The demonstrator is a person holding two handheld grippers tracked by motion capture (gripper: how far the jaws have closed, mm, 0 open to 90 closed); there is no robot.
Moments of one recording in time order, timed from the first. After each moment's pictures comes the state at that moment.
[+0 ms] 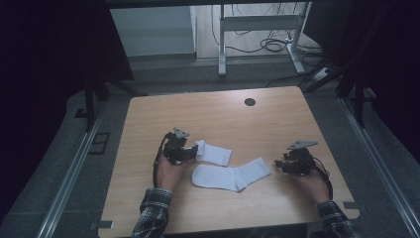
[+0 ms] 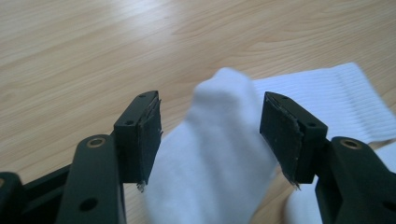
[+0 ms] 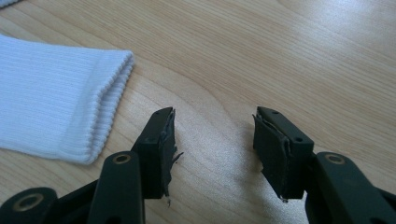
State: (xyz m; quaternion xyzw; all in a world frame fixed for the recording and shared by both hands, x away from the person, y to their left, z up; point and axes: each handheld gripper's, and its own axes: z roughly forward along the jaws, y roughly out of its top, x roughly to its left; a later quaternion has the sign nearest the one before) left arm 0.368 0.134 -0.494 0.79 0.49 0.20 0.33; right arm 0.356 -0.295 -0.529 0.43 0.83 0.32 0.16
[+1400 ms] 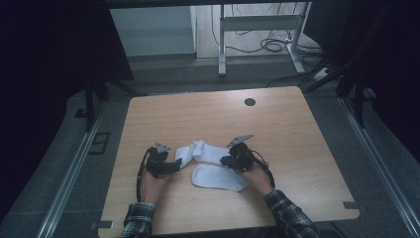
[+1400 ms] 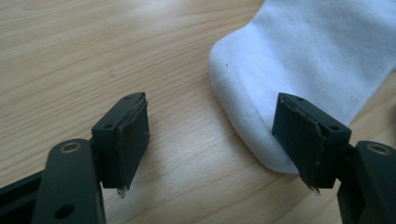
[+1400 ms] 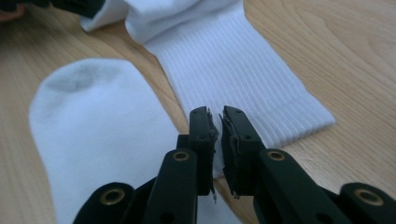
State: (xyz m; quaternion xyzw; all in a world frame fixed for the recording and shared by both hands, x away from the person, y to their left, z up) left arm 0.347 0.188 -0.541 0.78 0.51 0.20 0.31; right arm 0.376 -0.116 -0.529 0.34 0.86 0.37 0.05
